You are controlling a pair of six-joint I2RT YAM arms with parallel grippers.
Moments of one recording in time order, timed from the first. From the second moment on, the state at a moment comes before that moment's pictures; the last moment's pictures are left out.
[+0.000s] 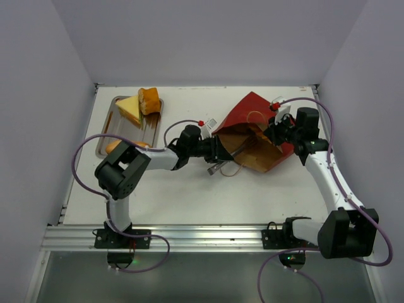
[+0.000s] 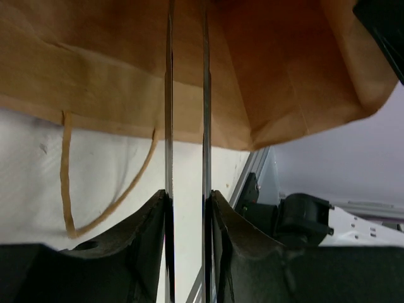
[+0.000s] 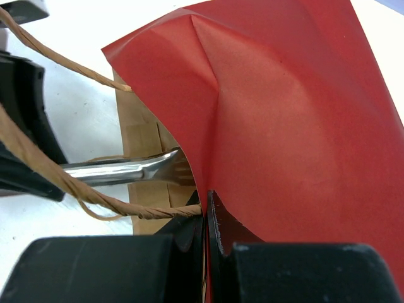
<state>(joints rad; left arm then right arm) -0.68 1.89 0.97 0.51 0.60 -0.95 0.04 1.21 0.95 -0.32 -0.46 -0.29</state>
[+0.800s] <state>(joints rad) -0.68 2.11 1.14 0.56 0.48 -1.06 0.04 1.21 0.95 -0.32 -0.46 -0.29</state>
